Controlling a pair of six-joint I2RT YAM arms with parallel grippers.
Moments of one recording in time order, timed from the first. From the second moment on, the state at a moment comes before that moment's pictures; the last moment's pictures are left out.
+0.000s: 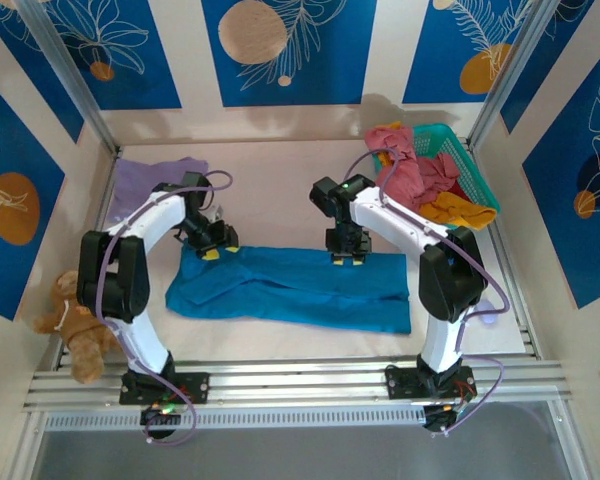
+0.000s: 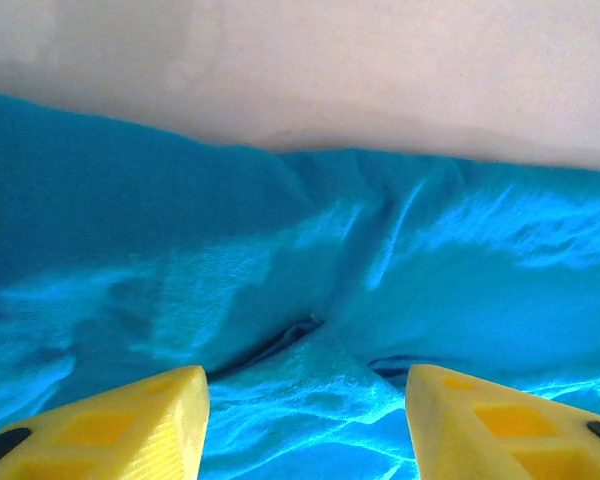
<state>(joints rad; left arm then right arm) -0.20 1.79 1.30 -0.98 0.37 -0.34 0.60 1.83 1.53 -1.34 0.06 0.70</state>
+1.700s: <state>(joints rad) -0.61 1.30 0.90 -0.99 0.25 -0.81 0.49 1.70 1.35 -1.21 -0.04 0.52</state>
